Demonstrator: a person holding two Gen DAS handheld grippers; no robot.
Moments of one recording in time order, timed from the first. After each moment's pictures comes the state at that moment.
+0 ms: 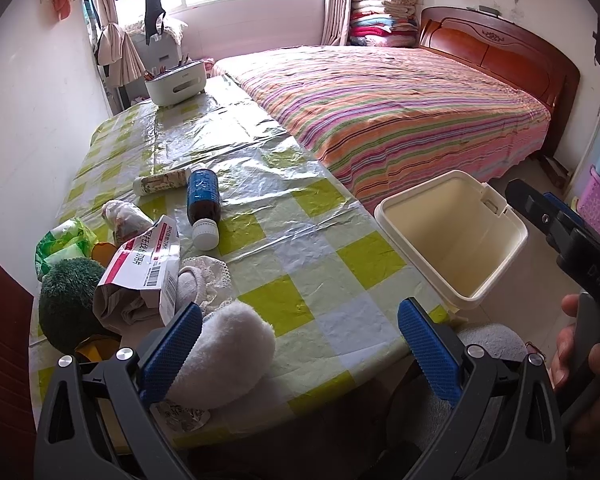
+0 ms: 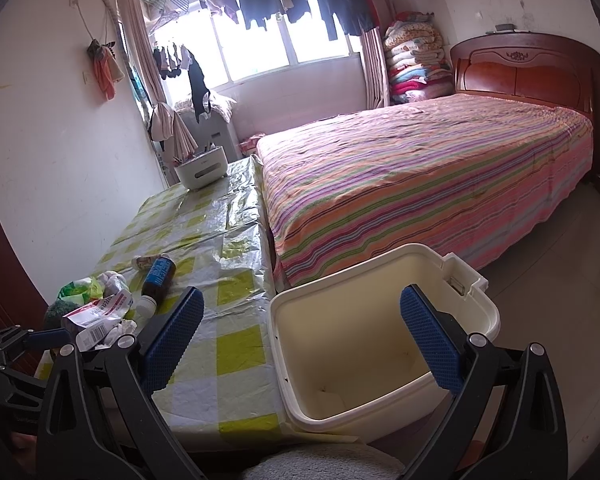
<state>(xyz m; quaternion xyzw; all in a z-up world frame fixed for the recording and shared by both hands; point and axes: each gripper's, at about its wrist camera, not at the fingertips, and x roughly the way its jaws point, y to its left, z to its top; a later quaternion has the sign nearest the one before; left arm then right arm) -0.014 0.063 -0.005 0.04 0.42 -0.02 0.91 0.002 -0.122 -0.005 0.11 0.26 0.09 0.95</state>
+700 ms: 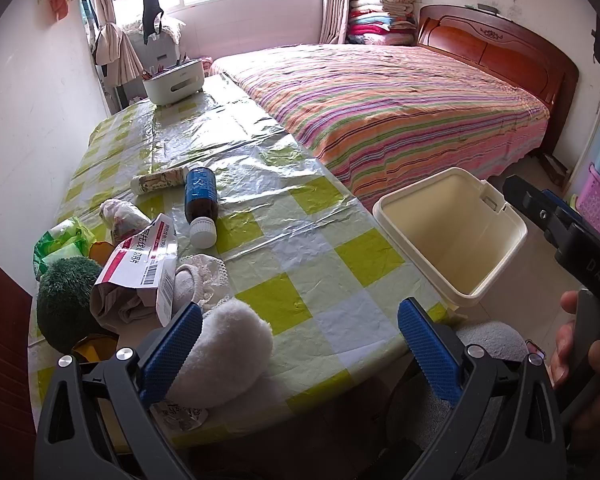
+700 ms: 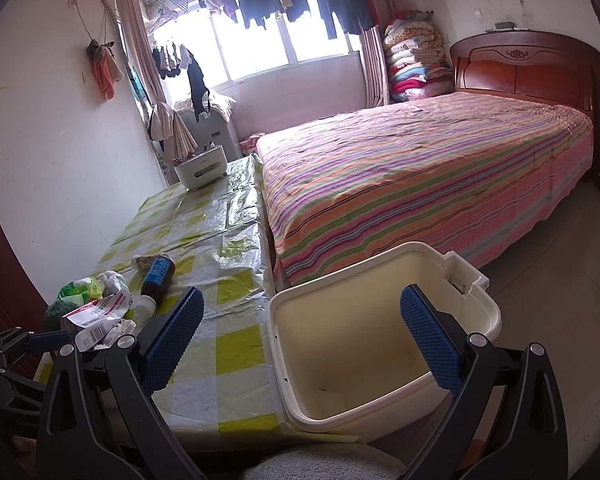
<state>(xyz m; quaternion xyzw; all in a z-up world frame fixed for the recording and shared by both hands) -0.014 0.063 -0.007 0.04 0.42 -0.02 0.91 0.002 -0.122 -0.006 0.11 0.26 0.10 0.95</state>
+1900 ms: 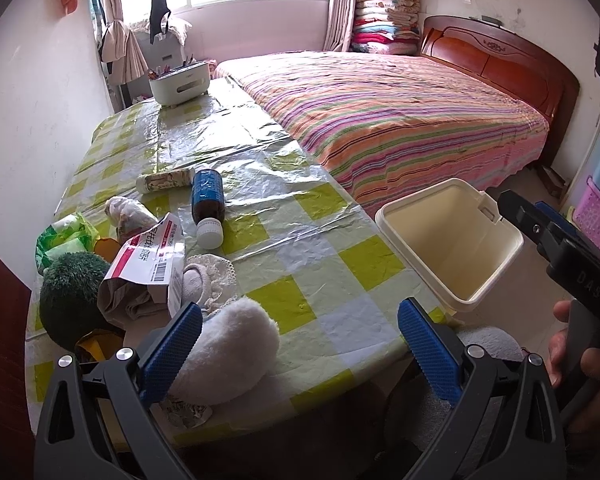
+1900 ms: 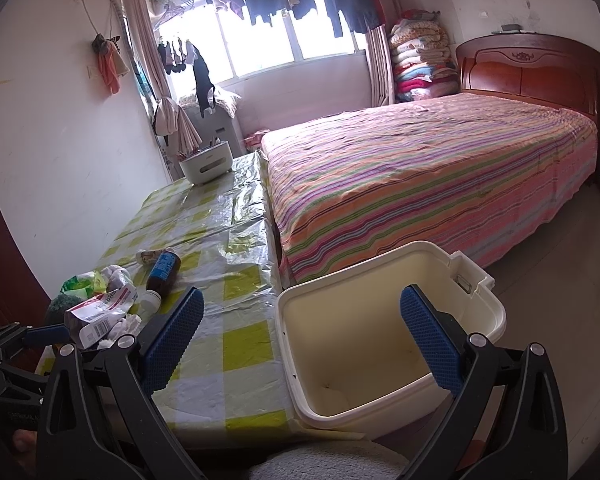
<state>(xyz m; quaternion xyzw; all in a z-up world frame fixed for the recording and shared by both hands) -0.019 0.074 -0.001 0.02 0.41 -0.02 0.91 0.001 -0.115 -0.006 0.10 0.27 0.10 0.95</state>
